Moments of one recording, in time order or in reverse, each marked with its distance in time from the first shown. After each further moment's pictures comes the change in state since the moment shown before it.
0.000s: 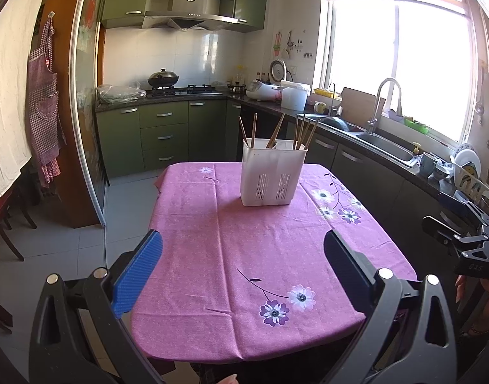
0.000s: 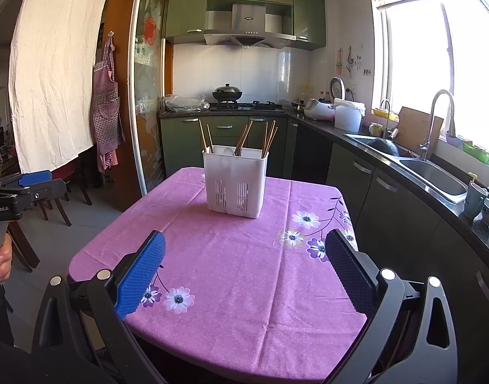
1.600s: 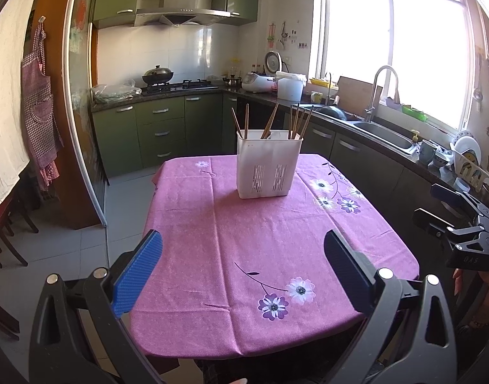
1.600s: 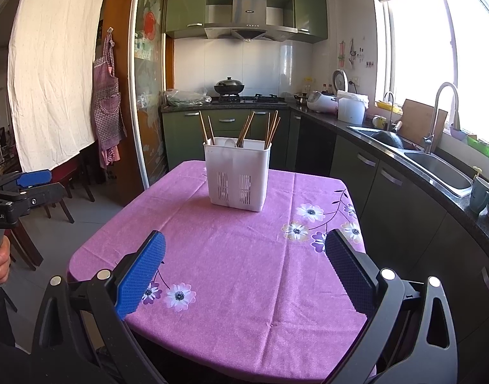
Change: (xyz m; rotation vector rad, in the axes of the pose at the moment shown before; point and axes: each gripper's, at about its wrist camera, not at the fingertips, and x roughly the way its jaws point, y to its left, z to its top) left arm 0.006 -0.012 -0.003 0.046 0.031 0.001; right arm 0.017 0.005 -0.006 0.012 0.029 0.012
